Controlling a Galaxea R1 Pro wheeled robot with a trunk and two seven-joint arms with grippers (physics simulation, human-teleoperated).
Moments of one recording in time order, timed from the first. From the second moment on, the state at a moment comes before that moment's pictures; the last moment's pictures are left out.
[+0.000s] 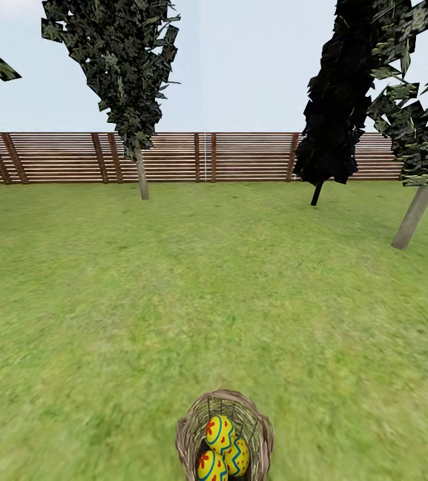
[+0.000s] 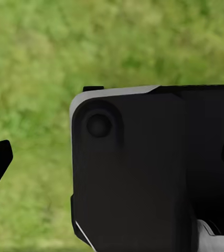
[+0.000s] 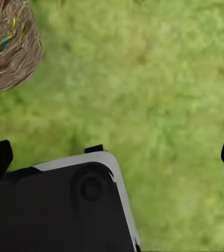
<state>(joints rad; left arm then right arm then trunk) -0.01 0.00 -0.01 -0.06 0.00 -0.36 -0.03 0.26 0.04 -0.27 -0.66 -0.01 -0.27 0.01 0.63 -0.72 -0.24</state>
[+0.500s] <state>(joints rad) -0.01 0.00 -0.01 -0.06 0.00 -0.36 -0.03 0.39 0.11 -0.28 -1.53 -0.01 0.38 0.01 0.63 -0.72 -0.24</state>
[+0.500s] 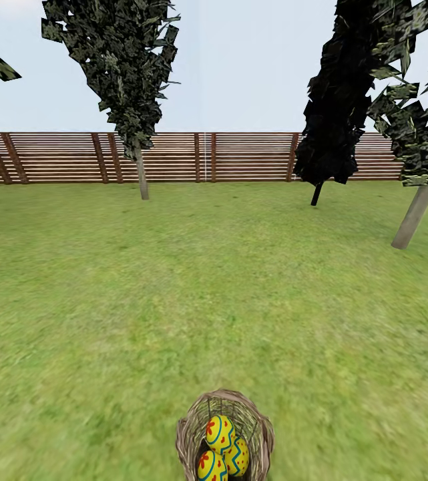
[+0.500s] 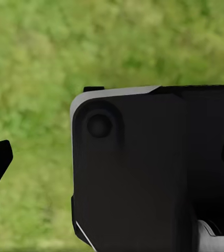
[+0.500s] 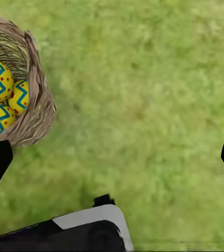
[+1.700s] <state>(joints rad) -0.01 0.00 -0.01 -0.07 0.00 -0.36 -0.03 -0.48 0.13 -0.13 -1.09 -0.01 0.96 -0.11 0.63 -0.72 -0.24</state>
